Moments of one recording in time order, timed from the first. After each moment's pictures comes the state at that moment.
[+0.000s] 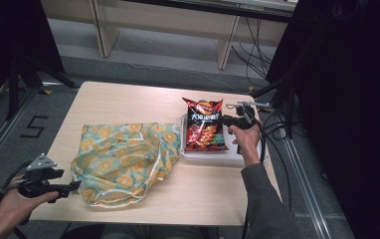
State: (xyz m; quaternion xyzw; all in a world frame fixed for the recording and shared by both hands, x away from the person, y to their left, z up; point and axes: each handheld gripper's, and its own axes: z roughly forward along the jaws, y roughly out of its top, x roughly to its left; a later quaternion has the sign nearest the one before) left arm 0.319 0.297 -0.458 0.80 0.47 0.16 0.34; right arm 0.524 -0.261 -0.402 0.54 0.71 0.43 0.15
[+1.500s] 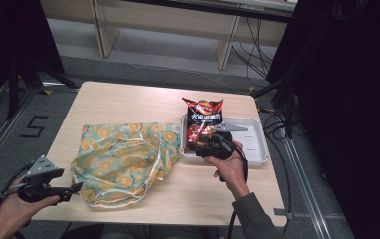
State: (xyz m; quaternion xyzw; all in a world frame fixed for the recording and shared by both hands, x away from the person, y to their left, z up) left arm 0.310 0.289 -0.449 0.81 0.43 0.19 0.35; right arm 0.428 -0.189 -0.407 0.42 0.77 0.47 0.11
